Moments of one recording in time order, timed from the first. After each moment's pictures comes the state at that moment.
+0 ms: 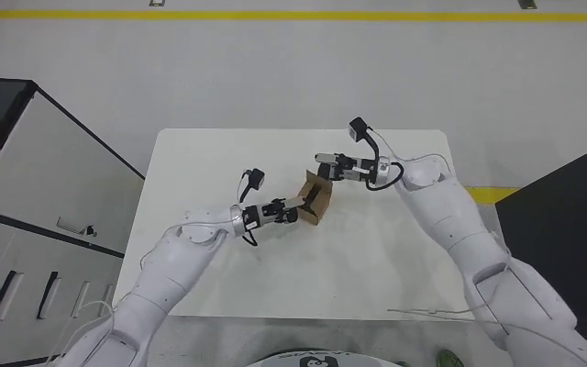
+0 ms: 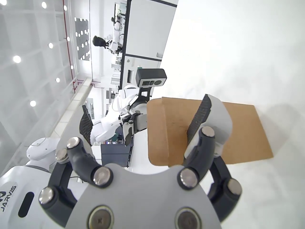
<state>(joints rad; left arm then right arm) 1.16 -1.19 -0.99 -1.18 -0.28 -0.41 -0.86 -0.76 -1.25 0.86 -0.79 0.44 -0.46 1.09</state>
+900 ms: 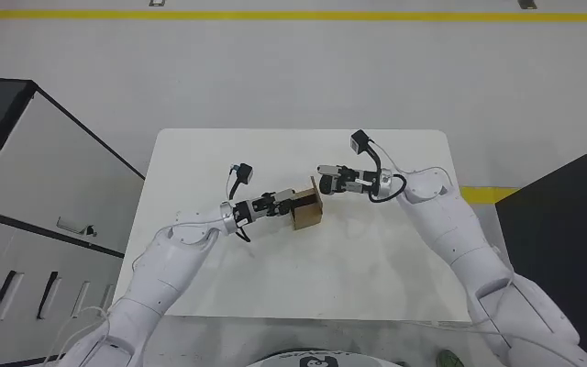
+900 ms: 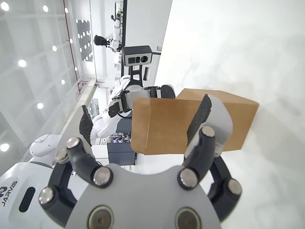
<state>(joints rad) 1.20 -1.17 -1.07 -1.22 -0.27 -0.43 -0.83 -0.87 -1.22 0.93 -0.89 0.41 -0.42 1.08</state>
